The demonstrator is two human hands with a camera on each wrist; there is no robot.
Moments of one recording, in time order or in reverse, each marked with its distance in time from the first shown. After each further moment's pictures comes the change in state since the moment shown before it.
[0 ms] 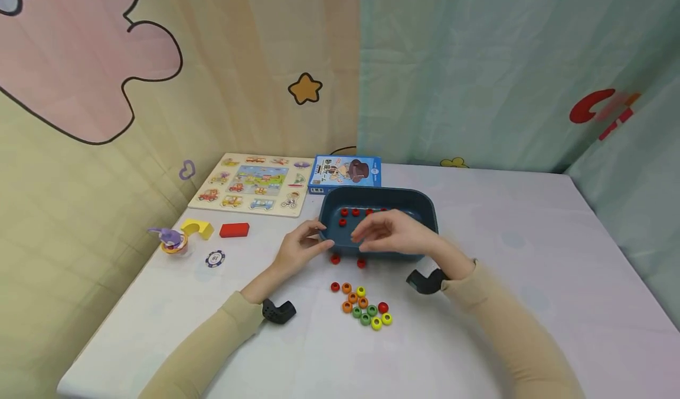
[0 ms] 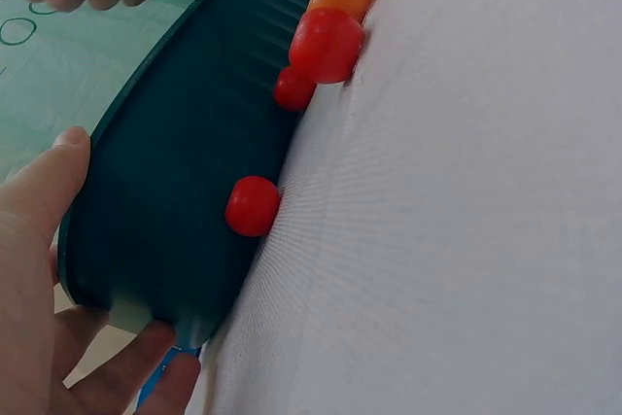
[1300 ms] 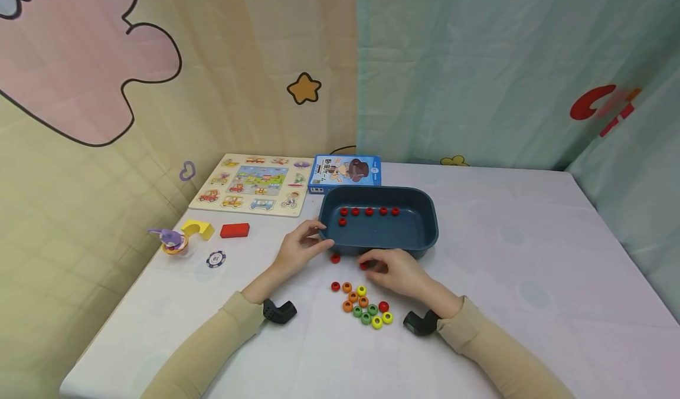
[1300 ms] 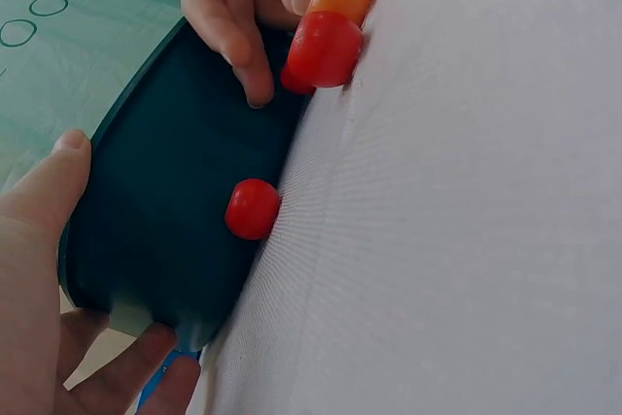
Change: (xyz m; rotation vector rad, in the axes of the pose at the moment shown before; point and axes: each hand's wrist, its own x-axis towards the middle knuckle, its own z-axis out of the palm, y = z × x) left_hand -0.006 0.037 -0.007 -0.025 -0.020 -0.001; right_hand -0.027 0.059 0.065 -0.381 0.237 0.061
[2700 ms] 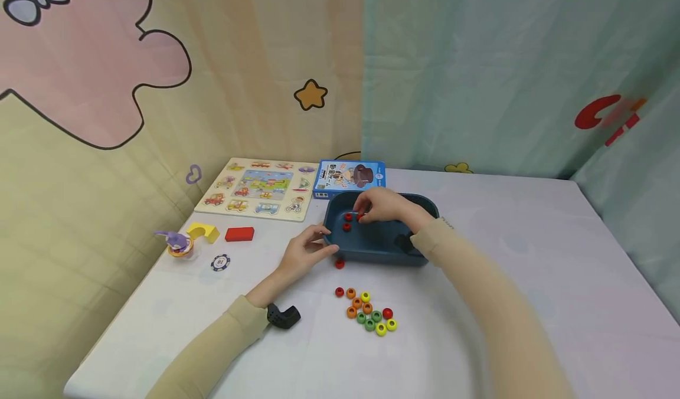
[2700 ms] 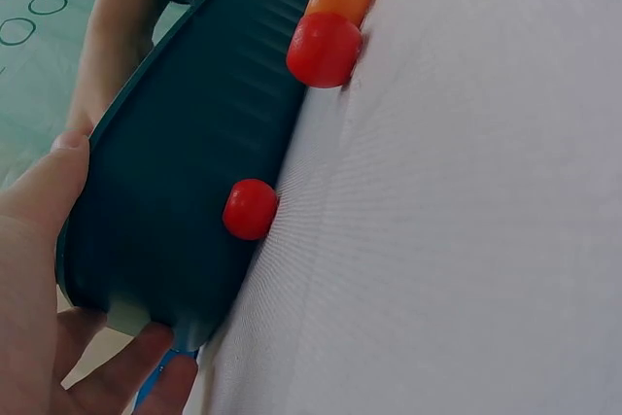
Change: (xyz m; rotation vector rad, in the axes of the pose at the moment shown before) left_hand -0.001 0.004 -0.001 0.042 -0.008 -0.031; right_hand 0.132 0.013 -0.073 -0.173 -0.275 0.107
